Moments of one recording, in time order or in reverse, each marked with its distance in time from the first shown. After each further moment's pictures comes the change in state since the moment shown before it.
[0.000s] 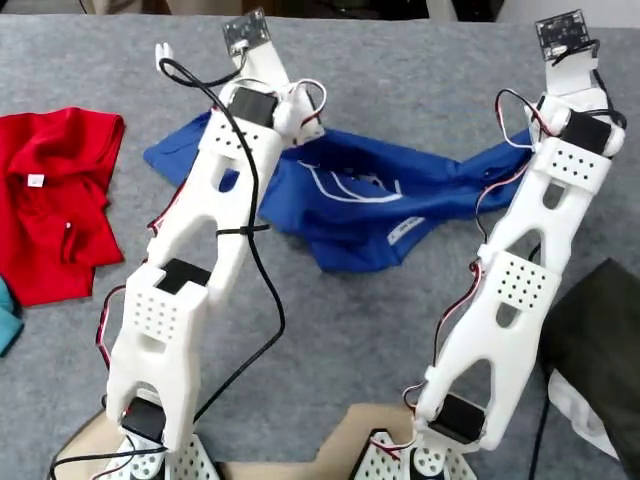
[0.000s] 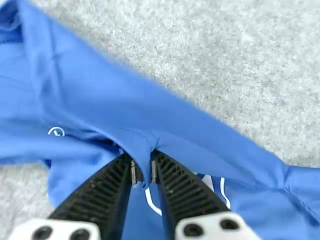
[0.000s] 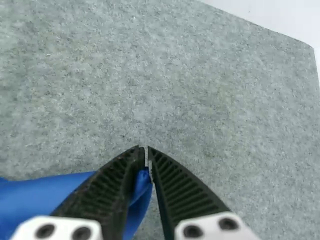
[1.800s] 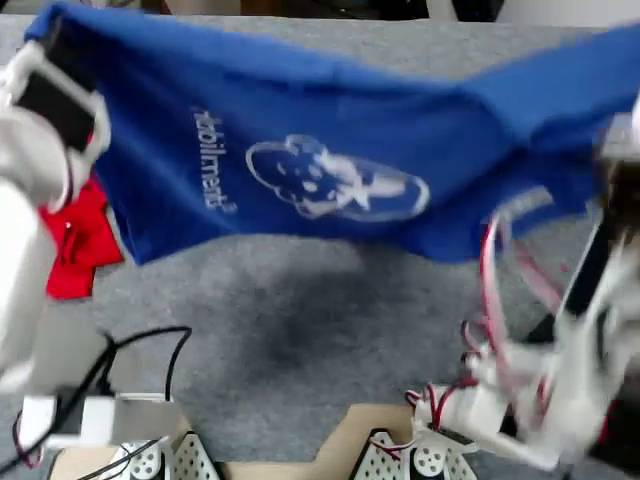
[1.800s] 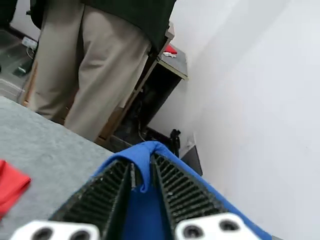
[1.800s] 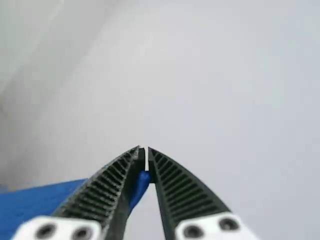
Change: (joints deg) left arm -21.5 -44.6 -33.4 27.6 -8.4; right arm -0.4 -78.9 -1.1 9.8 0.6
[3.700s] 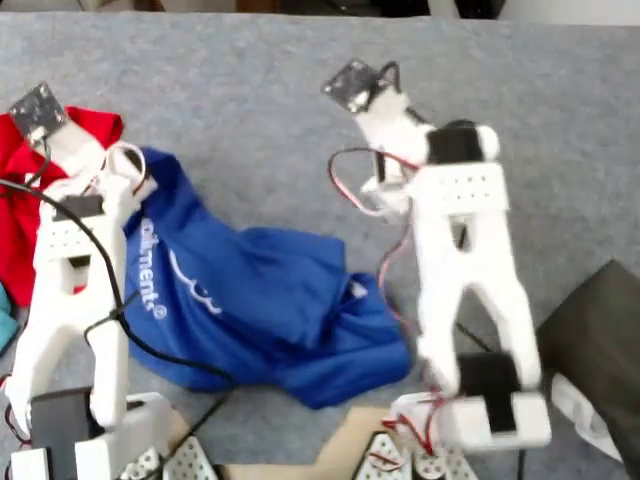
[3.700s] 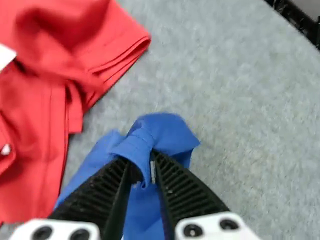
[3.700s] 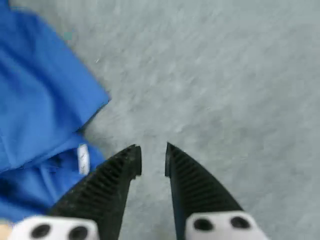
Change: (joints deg) left arm -9.4 -8.3 116.8 -68.7 -2.2; right arm -32.1 6.2 96.3 1.5 -1.1
